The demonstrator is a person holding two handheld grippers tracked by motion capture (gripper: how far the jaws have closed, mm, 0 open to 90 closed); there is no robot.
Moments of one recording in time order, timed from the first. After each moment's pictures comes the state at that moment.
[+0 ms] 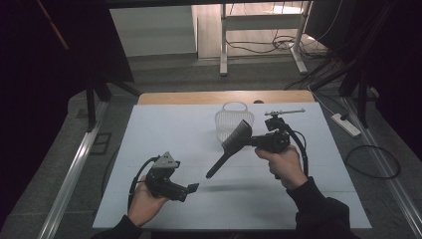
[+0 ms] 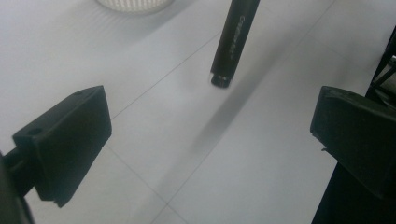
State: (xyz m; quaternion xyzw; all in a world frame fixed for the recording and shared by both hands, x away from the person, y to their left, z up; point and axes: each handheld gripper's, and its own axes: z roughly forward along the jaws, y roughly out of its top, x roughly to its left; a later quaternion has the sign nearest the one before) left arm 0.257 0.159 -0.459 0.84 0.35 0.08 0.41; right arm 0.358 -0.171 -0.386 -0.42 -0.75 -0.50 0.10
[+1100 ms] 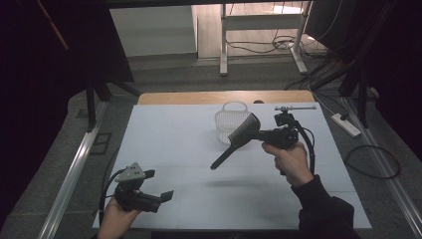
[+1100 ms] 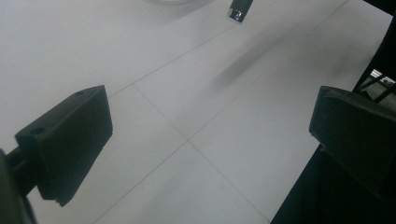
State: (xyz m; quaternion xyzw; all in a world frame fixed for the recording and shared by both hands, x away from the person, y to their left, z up) left arm 0.215 0.223 -0.460 0.80 0.40 0.08 0.44; right arm 0.362 -0.187 -0.375 -0.44 -0.73 -0.51 0.07
